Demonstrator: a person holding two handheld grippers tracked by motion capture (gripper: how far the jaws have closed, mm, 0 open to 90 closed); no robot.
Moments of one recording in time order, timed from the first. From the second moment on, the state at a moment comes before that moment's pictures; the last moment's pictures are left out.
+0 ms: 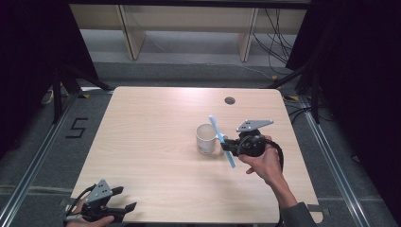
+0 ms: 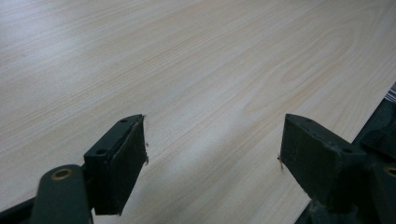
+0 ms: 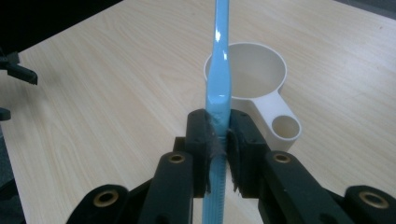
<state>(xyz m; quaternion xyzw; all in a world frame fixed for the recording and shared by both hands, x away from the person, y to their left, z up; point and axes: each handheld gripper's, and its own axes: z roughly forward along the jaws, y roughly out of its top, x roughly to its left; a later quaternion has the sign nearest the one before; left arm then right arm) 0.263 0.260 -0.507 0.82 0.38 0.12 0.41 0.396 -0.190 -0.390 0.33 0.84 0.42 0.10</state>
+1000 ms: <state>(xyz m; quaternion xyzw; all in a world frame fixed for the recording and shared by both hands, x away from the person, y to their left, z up) 0.263 0.260 -0.508 0.82 0.38 0.13 0.42 0.412 -0.205 -0.376 0.36 0.78 0.49 0.14</state>
